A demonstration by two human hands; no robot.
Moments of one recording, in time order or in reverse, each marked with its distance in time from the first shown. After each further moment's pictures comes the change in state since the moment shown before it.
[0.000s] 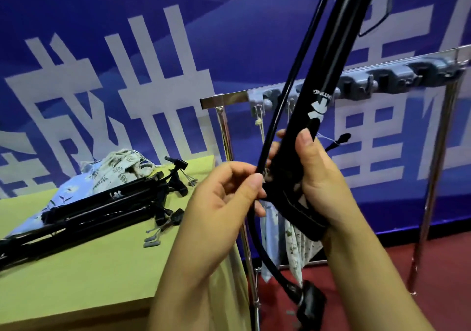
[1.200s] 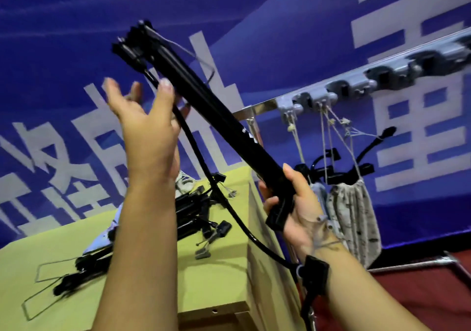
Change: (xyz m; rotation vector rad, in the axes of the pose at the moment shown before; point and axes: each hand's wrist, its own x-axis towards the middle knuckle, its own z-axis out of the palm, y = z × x) left_hand 0.095 0.072 -0.088 -0.070 0.486 0.298; right_hand 0.032 0.089 0.029 0.678 0.200 0.363
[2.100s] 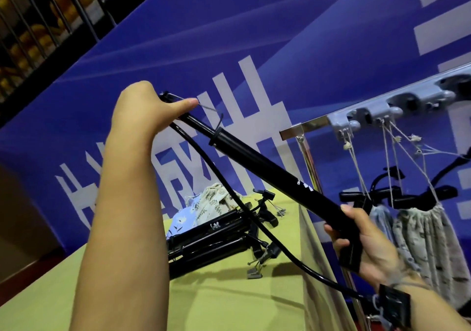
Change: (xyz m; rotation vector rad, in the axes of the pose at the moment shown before) left_hand 0.094 0.080 -0.040 1.615 -0.012 0.042; right_hand 0.024 -0.002 -0.047 -0.228 0.038 0.025
